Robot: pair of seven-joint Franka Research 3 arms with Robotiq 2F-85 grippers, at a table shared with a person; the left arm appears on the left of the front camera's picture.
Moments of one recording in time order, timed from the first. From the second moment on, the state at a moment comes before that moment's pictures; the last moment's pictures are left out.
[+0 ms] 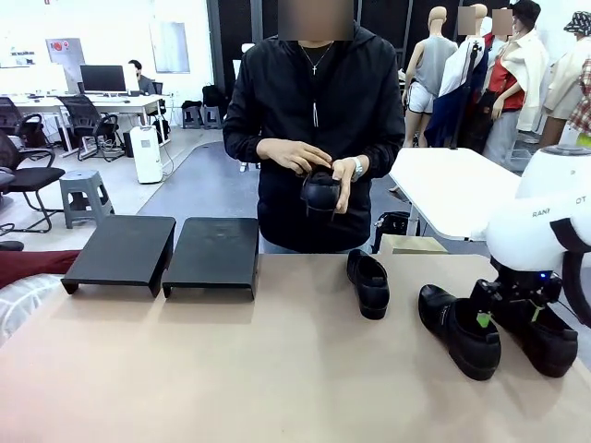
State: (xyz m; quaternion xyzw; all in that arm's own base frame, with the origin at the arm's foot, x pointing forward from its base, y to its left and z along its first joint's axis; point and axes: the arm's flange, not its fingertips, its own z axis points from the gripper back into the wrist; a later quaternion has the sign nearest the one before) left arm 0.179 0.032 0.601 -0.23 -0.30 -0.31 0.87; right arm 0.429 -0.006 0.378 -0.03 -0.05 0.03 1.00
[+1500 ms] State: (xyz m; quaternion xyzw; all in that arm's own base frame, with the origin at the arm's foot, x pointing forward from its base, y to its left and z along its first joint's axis) left arm 0.179 0.032 0.601 -0.23 -0.30 -0.31 0.87; right arm 0.456 0.017 0.342 -0.02 -0.03 0.07 1.00
